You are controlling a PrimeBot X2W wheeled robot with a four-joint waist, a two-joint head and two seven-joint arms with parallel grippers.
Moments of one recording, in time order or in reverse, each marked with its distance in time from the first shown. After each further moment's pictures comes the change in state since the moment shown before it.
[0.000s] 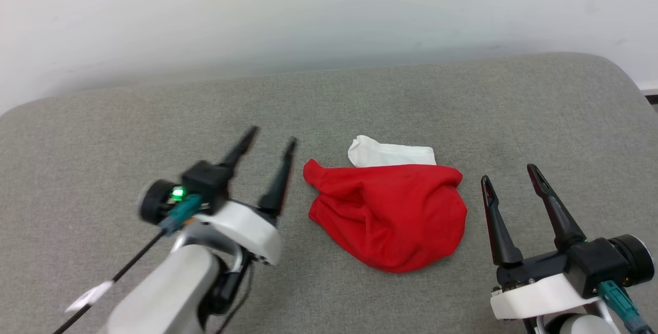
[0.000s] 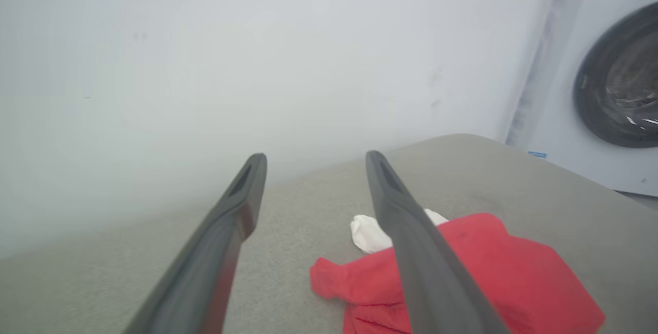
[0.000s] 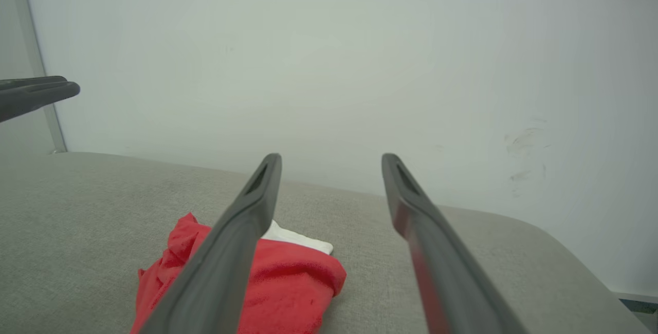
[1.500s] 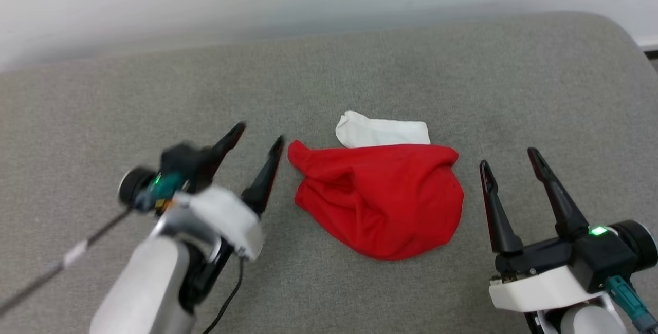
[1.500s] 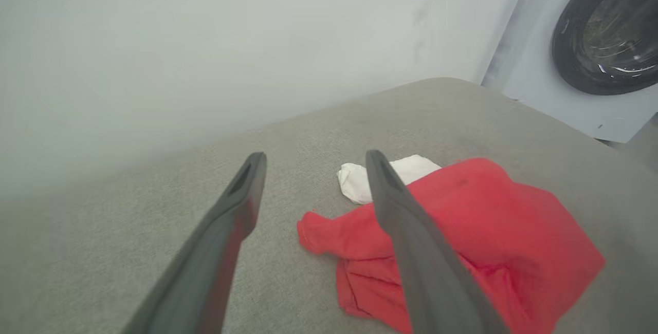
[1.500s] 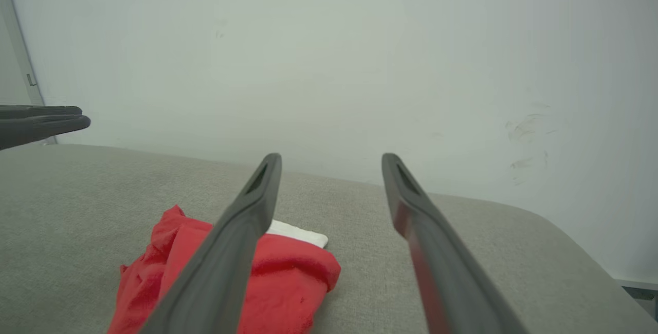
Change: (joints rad) left arm 0.174 -0.118 0.413 -0.134 0.278 -0.285 0.254; right arm -0.015 0.000 0.019 -0.054 0.005 0.000 0.000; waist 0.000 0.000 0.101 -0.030
